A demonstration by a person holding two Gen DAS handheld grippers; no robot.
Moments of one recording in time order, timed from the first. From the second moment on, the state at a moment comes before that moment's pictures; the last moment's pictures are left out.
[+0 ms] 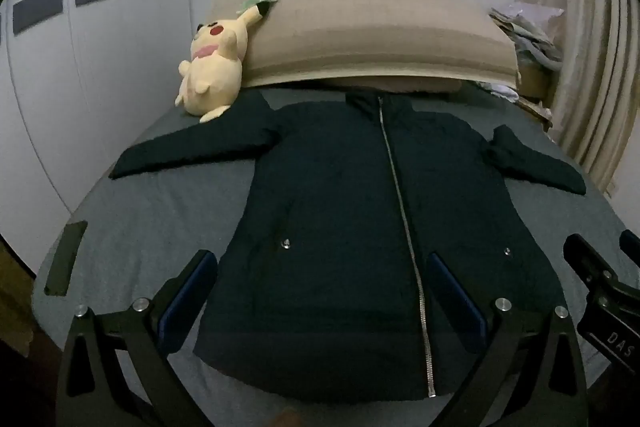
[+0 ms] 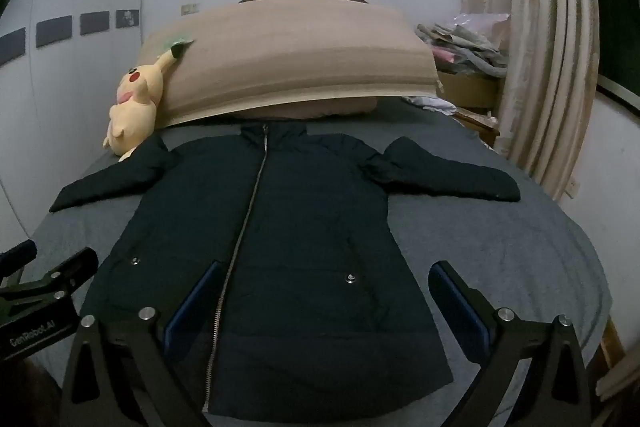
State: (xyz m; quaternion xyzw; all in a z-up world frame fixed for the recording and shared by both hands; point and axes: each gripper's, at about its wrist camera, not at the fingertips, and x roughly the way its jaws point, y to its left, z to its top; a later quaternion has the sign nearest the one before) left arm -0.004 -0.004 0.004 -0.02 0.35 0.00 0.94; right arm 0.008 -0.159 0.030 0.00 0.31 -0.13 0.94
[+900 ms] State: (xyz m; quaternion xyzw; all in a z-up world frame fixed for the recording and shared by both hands) left arm -0.007 -0.004 -0.003 -0.01 0.36 0.01 0.93; right arm 0.005 -0.156 0.033 0.00 0.31 -0.13 0.94
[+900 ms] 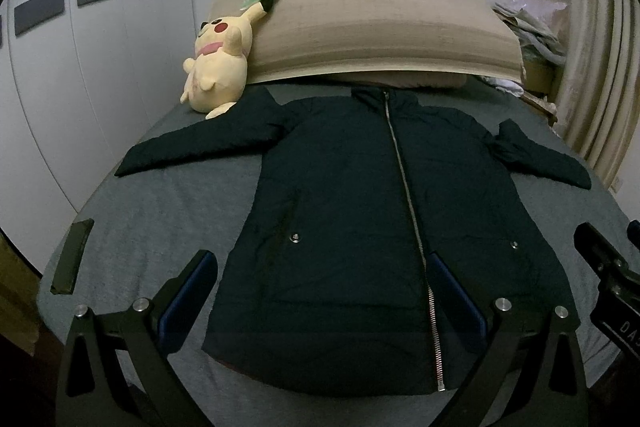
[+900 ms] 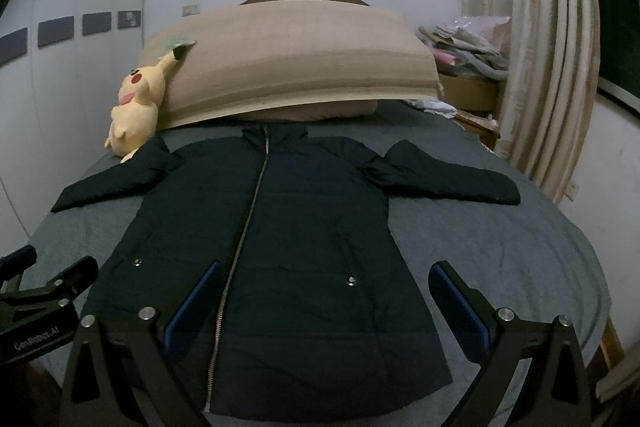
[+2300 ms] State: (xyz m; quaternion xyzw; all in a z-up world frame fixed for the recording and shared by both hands) left arm -0.010 -0.005 0.001 -0.01 0.36 0.02 0.93; right arm 0.006 -0.157 0.032 0.00 0.31 -0.14 0.94
